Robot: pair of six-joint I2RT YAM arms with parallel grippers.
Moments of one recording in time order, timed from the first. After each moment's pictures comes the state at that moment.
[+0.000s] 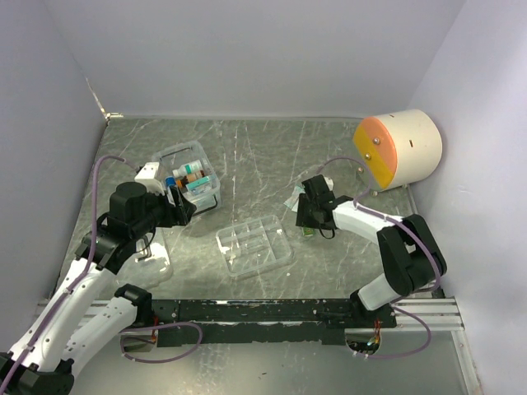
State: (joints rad) left arm -0.40 0.72 0.77 -0.52 0.03 -0.39; right arm 0.45 1.53 0.77 -0.29 0.18 0.51
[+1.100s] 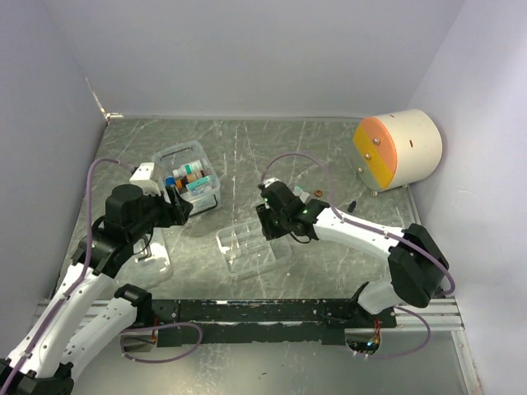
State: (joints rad) left arm -0.40 0.69 0.77 -0.52 0.00 -0.40; right arm 0.83 1.46 0.94 -0.44 0.11 0.37
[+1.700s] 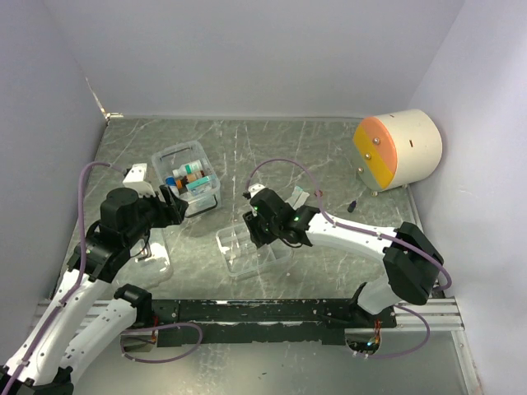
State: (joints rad) left arm -0.40 0.64 0.77 -0.53 -0.07 -0.41; right arm 0.94 1.49 0.95 -0.36 0.07 0.30
